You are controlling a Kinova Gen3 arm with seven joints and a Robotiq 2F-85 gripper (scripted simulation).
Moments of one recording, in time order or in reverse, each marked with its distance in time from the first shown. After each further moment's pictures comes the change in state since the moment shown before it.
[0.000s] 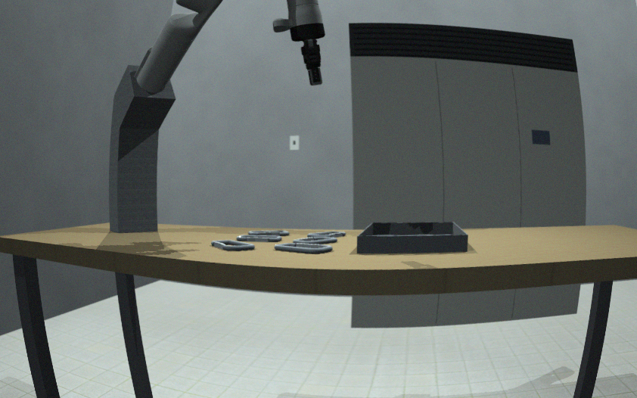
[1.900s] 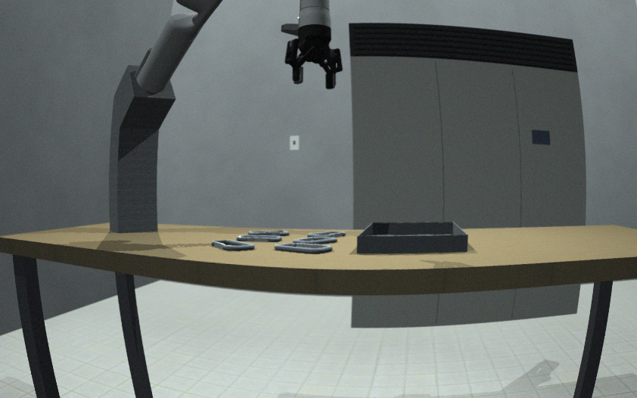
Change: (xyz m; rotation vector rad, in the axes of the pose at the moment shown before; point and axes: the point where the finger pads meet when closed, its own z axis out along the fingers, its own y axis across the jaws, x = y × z) arm 0.003 0.002 0.002 0.262 0.051 0.864
